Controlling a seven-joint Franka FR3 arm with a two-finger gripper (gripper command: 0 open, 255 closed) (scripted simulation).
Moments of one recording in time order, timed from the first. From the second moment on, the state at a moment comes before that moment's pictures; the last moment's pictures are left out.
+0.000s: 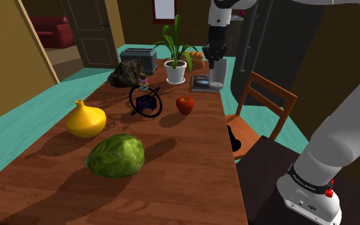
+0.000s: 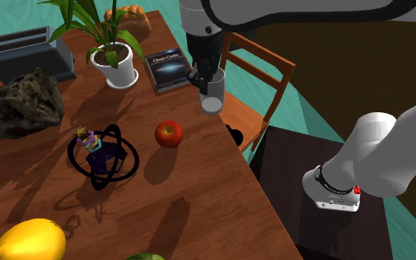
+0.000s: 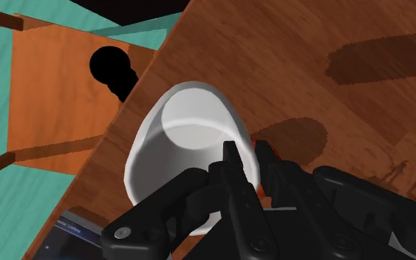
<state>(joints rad) -0.10 -0.13 0.05 -1.80 0.07 1.62 0.18</state>
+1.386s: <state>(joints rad) -0.33 0.61 -0.09 -0.77 0.10 1.31 -0.15</state>
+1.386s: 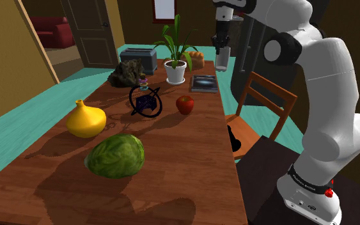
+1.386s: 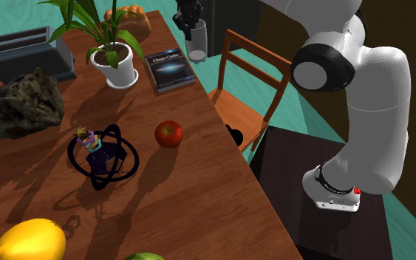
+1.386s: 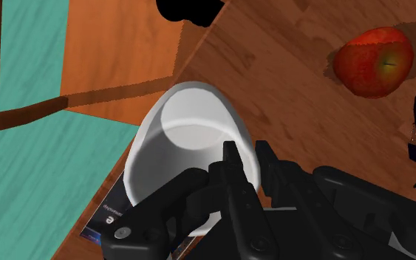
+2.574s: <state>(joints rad) -0.31 0.50 -0.10 -1.20 0.09 1.63 -0.17</state>
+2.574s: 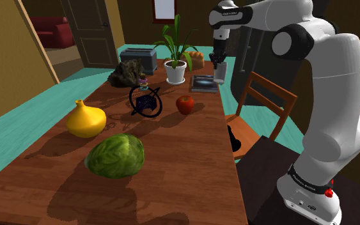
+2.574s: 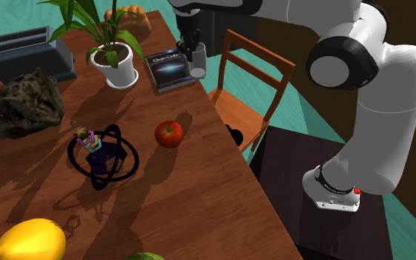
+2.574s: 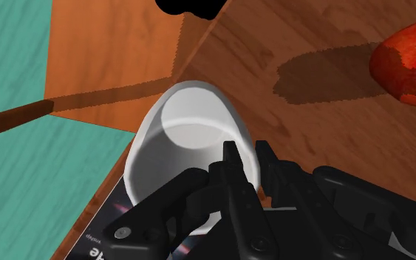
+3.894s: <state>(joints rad) -0.30 0.51 -0.09 -1.44 0.10 1.88 -0.19</state>
